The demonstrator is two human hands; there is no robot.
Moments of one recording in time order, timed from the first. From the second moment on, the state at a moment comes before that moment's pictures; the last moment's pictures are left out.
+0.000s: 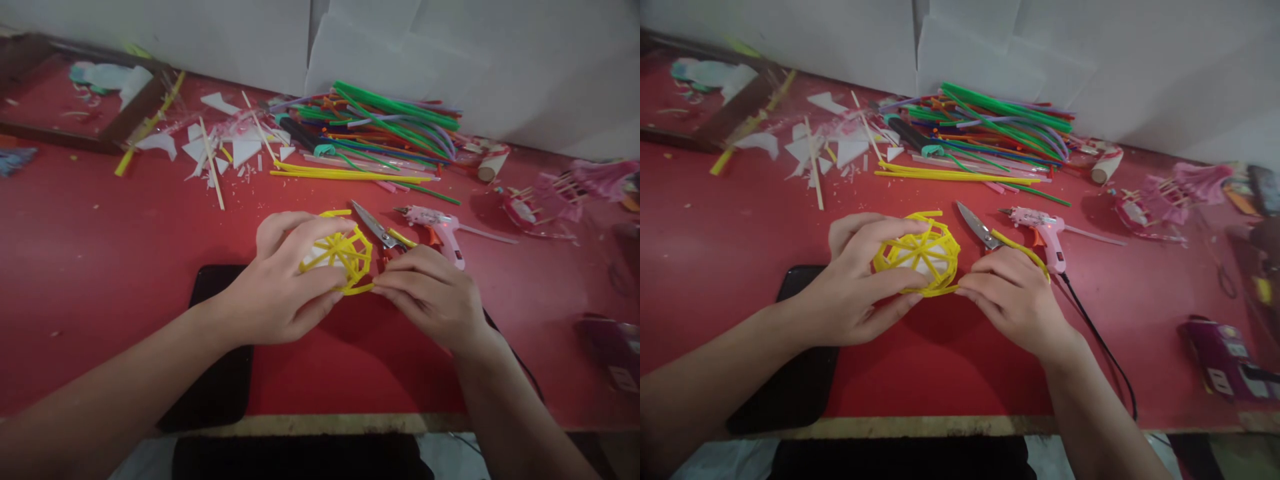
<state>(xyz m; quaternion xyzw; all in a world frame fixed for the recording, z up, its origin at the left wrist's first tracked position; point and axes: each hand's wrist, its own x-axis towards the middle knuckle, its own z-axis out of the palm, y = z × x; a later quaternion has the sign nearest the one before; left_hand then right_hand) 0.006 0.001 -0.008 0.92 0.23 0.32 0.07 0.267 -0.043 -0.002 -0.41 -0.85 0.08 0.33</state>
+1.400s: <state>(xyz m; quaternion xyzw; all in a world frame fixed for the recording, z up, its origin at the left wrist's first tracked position) 0.004 0.001 -0.007 0.92 0.21 0.30 0.10 0.265 -0.044 0.001 -0.37 -0.85 0.11 0.35</state>
